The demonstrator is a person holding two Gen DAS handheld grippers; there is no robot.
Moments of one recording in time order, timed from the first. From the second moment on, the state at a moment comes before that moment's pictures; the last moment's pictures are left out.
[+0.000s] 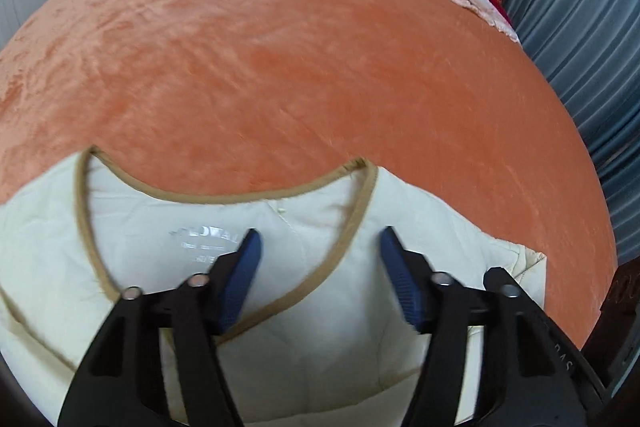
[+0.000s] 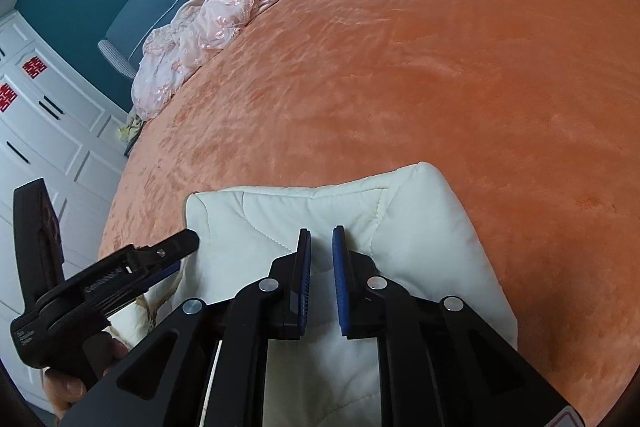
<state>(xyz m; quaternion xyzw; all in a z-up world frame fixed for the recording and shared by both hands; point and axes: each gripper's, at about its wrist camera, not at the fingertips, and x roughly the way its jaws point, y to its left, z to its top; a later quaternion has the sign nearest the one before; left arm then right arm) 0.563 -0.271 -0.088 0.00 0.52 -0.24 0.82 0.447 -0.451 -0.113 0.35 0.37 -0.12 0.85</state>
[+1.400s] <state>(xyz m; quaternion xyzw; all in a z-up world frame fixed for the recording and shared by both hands) 0.566 -0.154 -0.103 0.06 0.45 -0.11 0.88 0.516 -0.286 -0.110 0.11 0.46 -0.03 0.88</state>
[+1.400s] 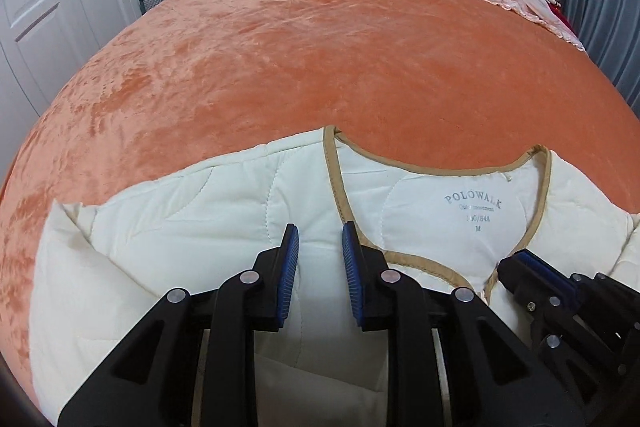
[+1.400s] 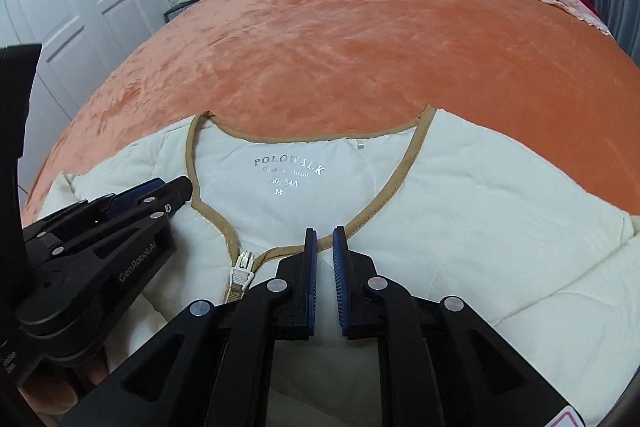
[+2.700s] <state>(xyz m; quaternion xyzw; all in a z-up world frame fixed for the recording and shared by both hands) 0.535 -0.123 -0.090 0.01 0.39 -0.01 0.92 0.463 -0.335 -0.094 0.21 0.31 -0.22 0.90</state>
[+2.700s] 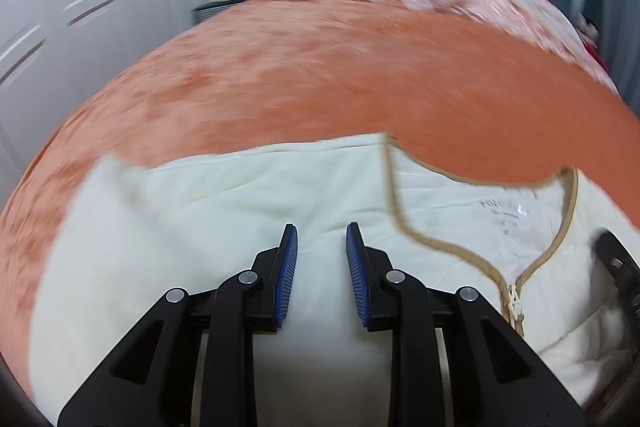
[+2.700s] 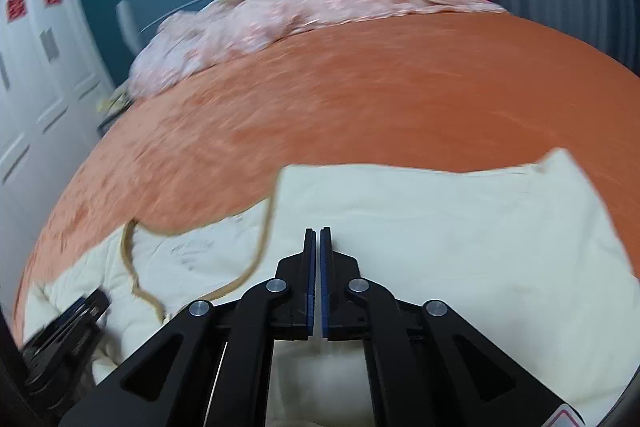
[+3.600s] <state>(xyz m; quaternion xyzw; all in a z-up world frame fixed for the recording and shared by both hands) 0.205 0.149 -0.083 -0.12 0.54 -0.05 0.83 0.001 -0.339 -0.094 0.34 0.44 -0.15 0.82</state>
